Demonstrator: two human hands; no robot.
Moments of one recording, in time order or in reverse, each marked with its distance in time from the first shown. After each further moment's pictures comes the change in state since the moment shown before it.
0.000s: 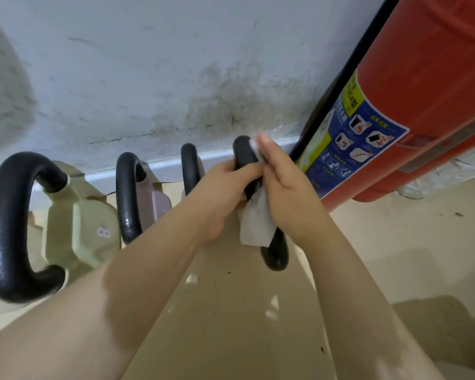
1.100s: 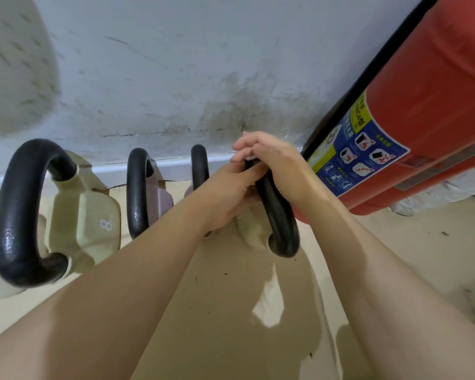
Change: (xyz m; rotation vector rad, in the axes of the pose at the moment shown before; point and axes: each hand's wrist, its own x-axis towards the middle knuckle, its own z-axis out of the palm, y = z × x) left_hand 0.012 -0.003 -0.002 -0.228 -0.196 0.133; right_hand 0.048 -0.013 -0.001 -0.088 -0.209 0.010
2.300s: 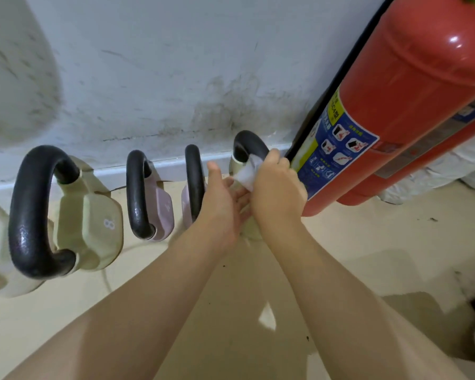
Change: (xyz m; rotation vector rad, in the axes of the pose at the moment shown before) left_hand -0.031 -0.014 0.025 -0.268 0.368 -0.106; right_hand -0.032 0.019 0.031 -1.075 0.531 0.259
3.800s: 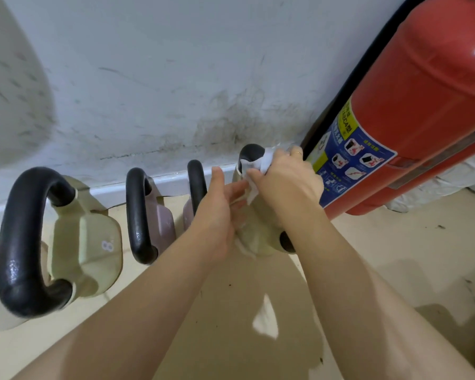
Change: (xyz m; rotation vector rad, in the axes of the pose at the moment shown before) left_hand 0.024 0.016 -0.018 0.165 -0.047 -0.009; right_hand 0.045 -0.007 -0.019 0.064 -0.253 0.100
